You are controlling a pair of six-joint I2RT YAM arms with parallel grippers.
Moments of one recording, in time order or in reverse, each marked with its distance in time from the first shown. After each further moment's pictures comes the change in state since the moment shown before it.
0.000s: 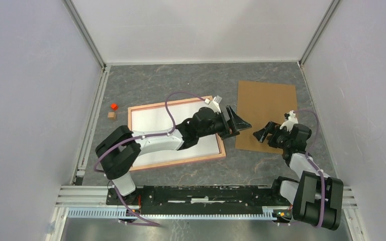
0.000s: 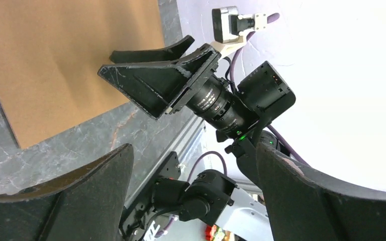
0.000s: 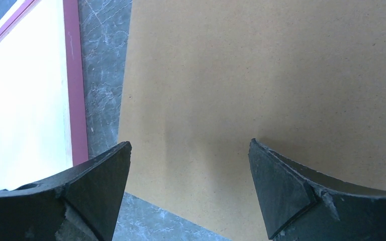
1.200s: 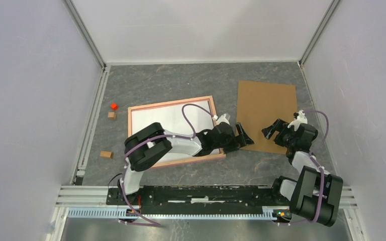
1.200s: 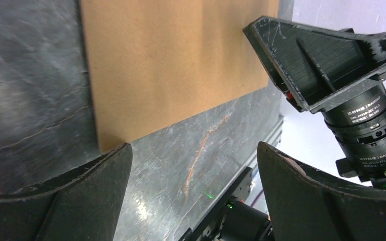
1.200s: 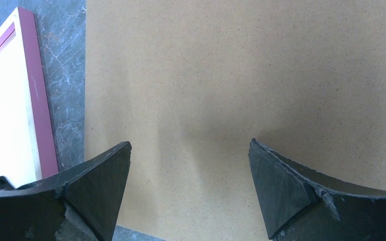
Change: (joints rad) left arm -0.093 0.291 0.077 -0.031 -0.136 -0.029; right arm -0.090 0.024 0.017 0.020 0.087 0.000
